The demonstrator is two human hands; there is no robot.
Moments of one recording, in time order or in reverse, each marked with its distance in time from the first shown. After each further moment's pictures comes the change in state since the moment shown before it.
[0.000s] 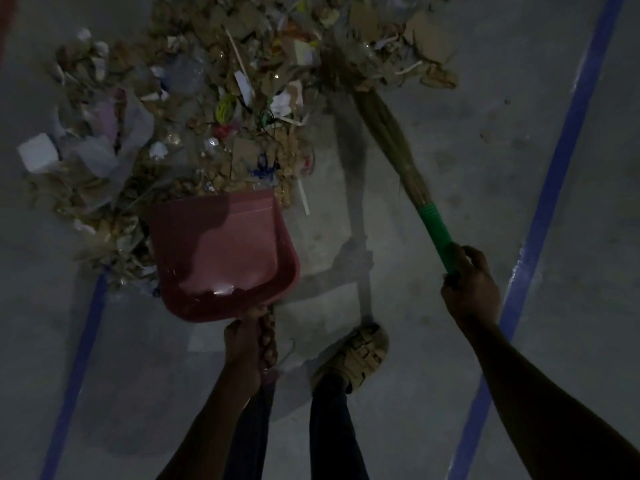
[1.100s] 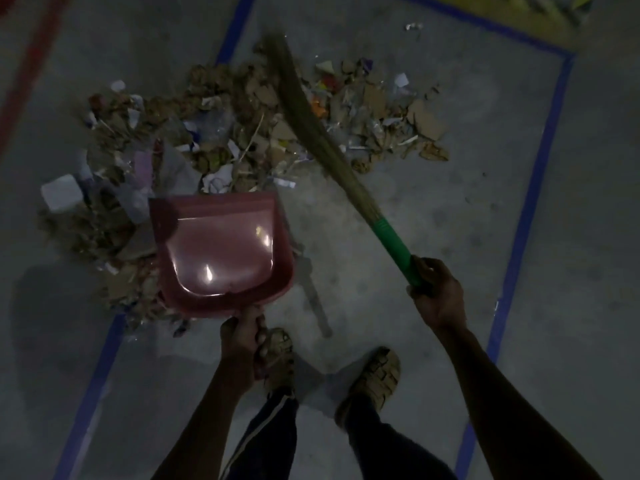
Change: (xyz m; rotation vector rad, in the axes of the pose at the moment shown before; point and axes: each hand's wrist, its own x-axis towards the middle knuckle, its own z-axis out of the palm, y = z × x) left_hand -0.004 0.171 -0.050 0.065 -0.088 -0.042; right_hand 0.025 -0.185 -0.050 0.117 -0.026 -0.141
